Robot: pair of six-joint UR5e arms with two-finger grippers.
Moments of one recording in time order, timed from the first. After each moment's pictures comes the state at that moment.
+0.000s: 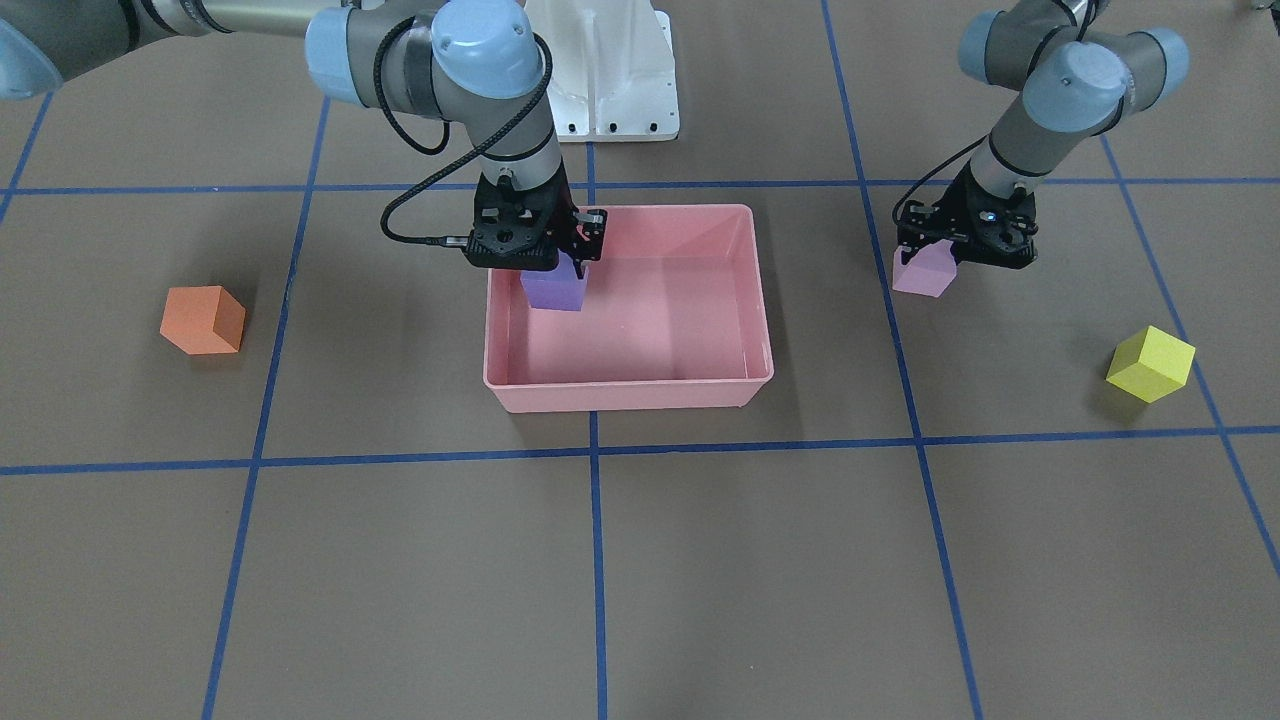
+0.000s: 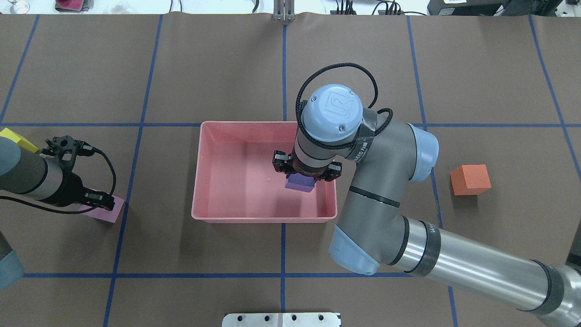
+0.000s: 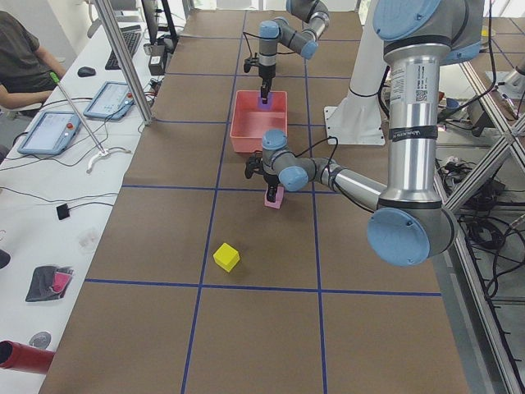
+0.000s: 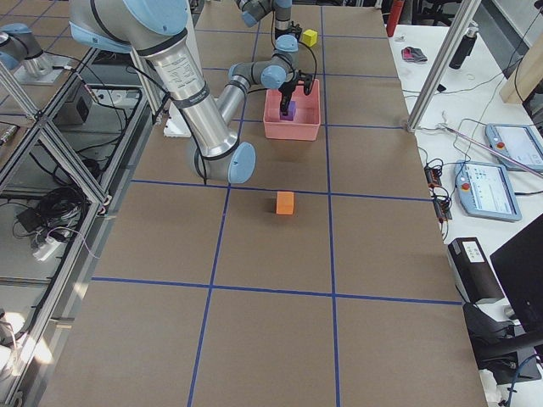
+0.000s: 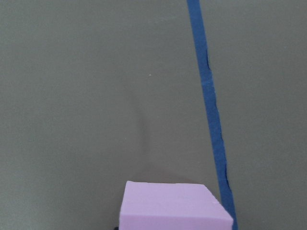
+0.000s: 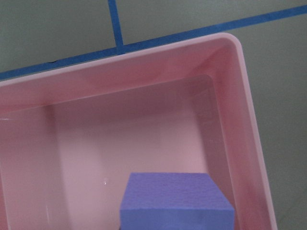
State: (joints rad) left arm -0.68 -1.54 -1.89 -2.03 -2.07 -0.91; right arm 0.50 -0.85 1.71 -1.60 1.91 1.40
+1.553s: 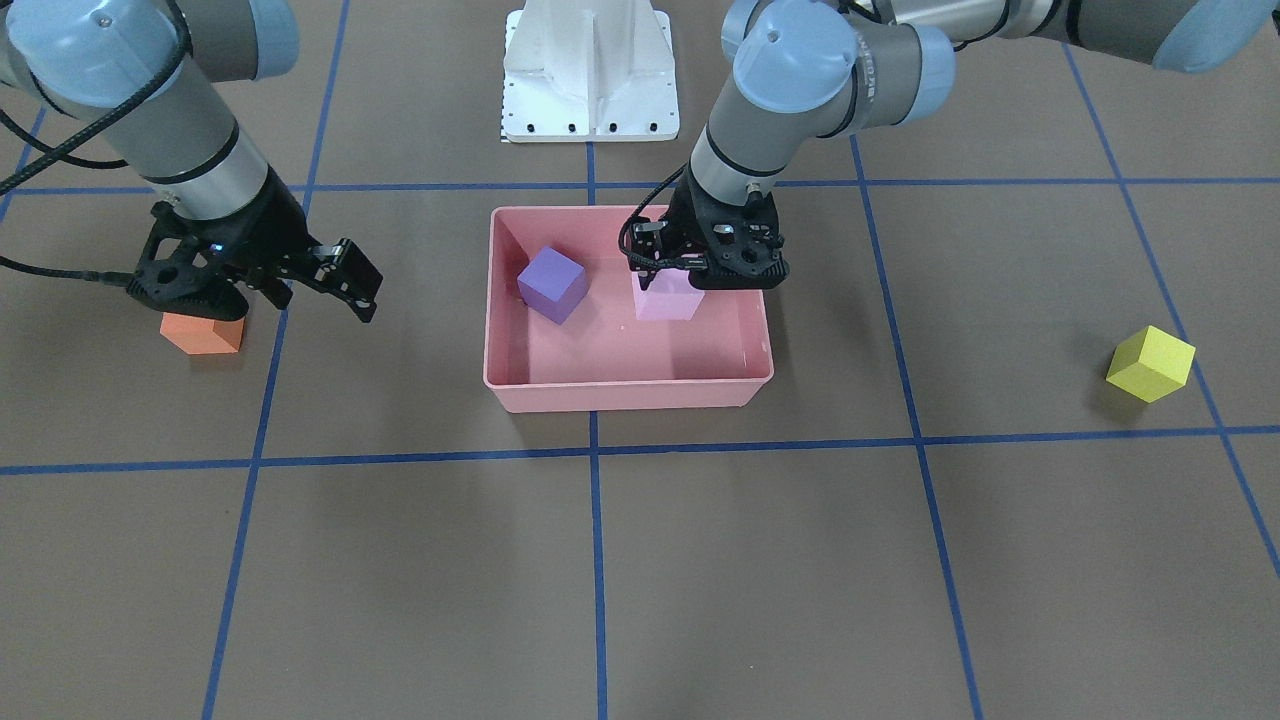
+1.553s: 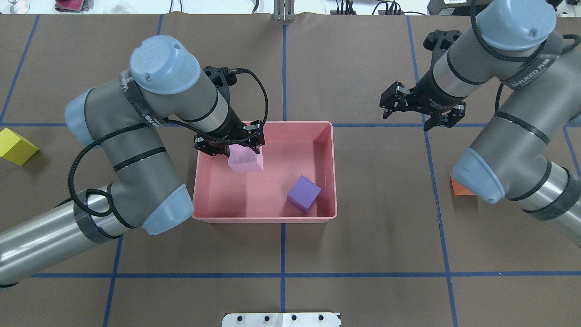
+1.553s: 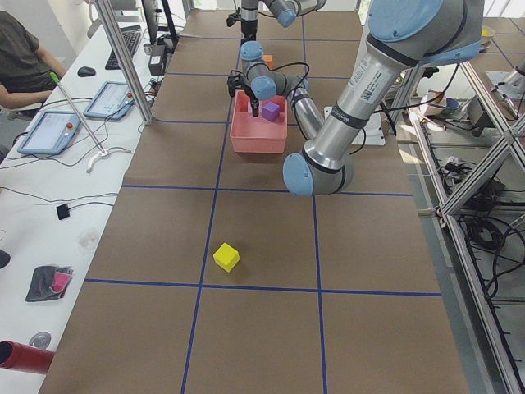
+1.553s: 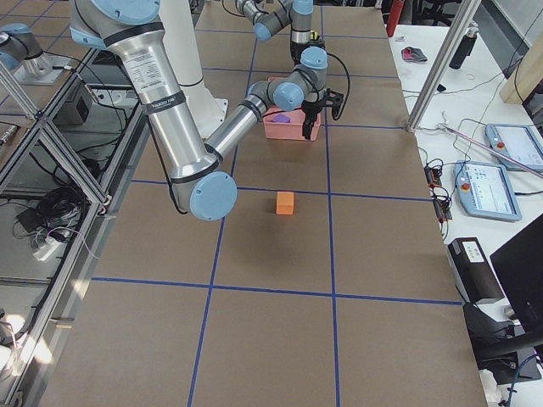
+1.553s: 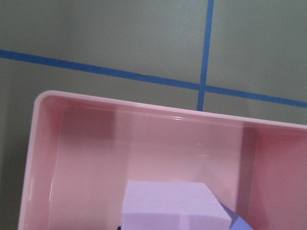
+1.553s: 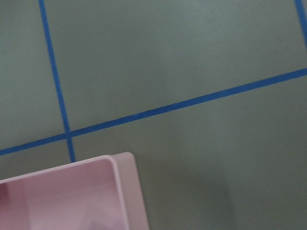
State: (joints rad) left arm -0.63 -2.27 -1.69 -1.67 -2.08 -1.32; right arm 0.87 -1.18 1.91 -1.61 2.13 1.21
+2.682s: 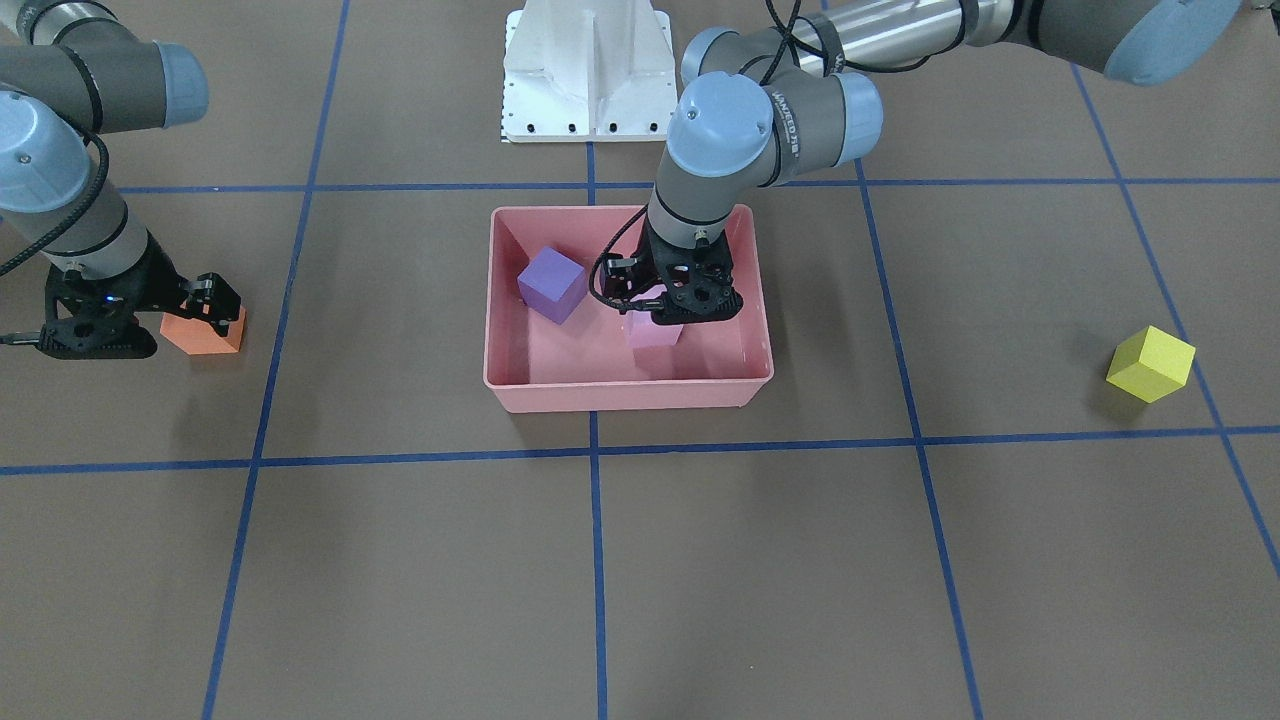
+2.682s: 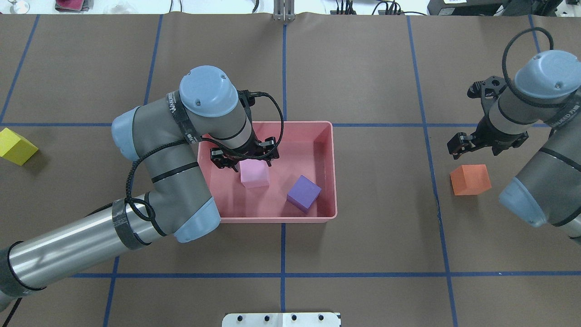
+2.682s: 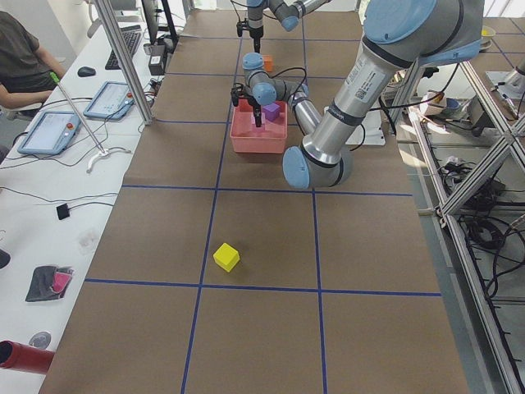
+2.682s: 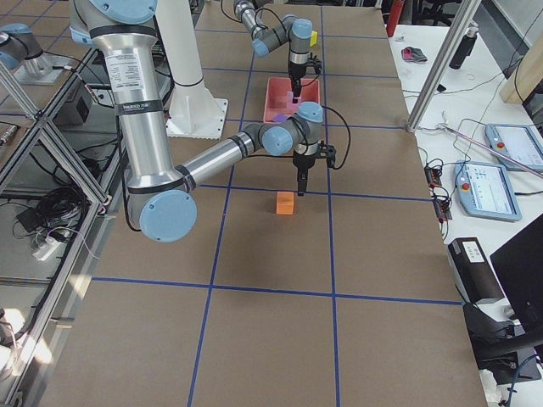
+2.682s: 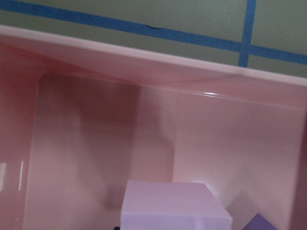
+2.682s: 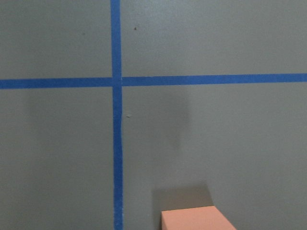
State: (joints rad) left arm -0.58 -2.32 -1.57 -1.67 -2.01 -1.33; right arm 0.88 -1.41 1.85 -1.60 2.06 0.74
